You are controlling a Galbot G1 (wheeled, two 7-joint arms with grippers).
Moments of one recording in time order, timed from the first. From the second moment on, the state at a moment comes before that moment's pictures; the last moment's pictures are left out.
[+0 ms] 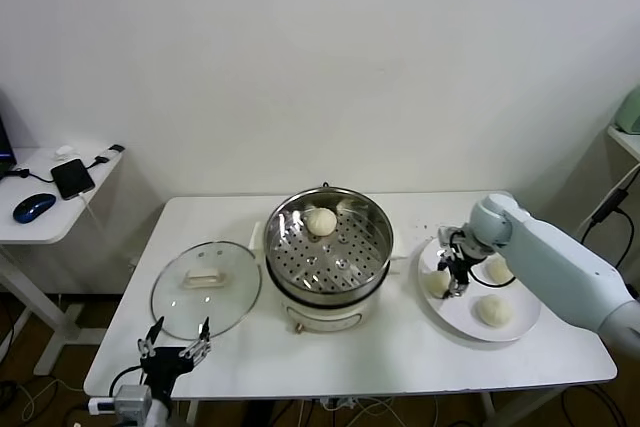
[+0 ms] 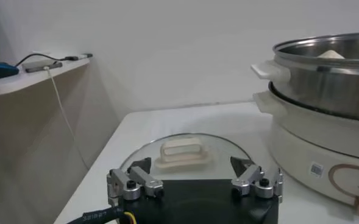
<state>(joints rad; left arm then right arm) 1.67 -1.59 -0.74 -2.06 0.04 0.23 0.14 -0.15 0.84 -0.58 1.07 -0.24 -0.25 -1.21</state>
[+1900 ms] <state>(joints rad) 1.62 -1.59 -0.73 -2.09 0.04 0.22 0.13 0.54 1.36 -1.24 1.06 0.44 -0.66 -1.16</state>
